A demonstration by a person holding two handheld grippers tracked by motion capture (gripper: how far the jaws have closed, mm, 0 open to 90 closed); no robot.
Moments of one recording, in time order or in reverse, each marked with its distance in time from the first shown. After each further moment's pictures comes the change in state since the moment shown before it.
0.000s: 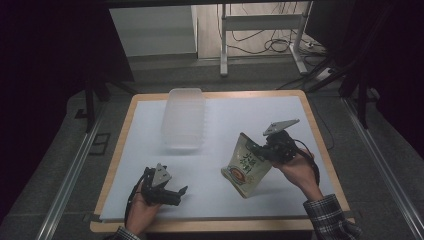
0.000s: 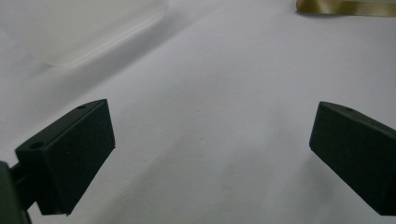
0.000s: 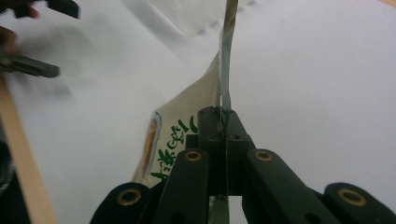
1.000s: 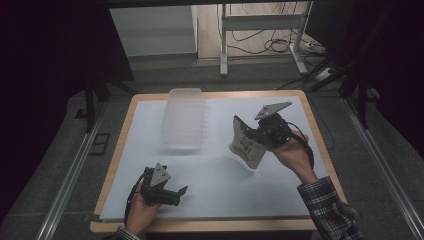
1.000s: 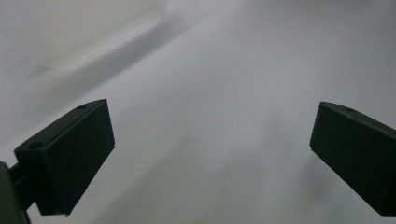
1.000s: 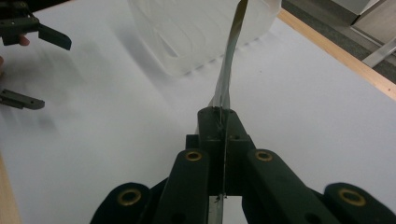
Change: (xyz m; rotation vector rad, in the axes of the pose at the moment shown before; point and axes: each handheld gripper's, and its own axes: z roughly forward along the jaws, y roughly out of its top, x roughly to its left) left arm 0.001 0.000 -0.002 -0.018 -0.016 -0.007; right arm 0.000 0.051 -0.008 -0.037 -0.077 -0.101
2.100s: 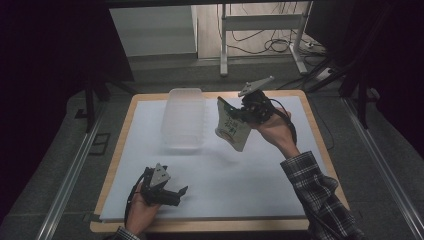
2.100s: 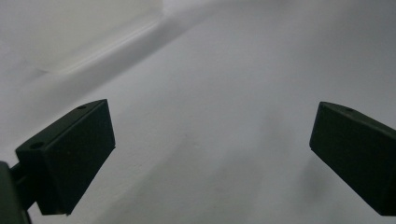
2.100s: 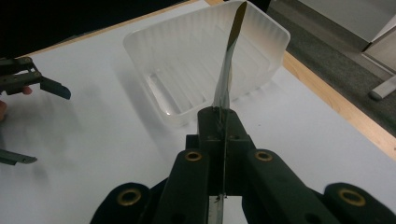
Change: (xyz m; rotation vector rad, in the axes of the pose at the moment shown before) left arm -0.001 0.000 -0.001 -0.006 -0.008 0.000; right arm -0.018 0.063 0.027 -0.041 0.050 -0.043
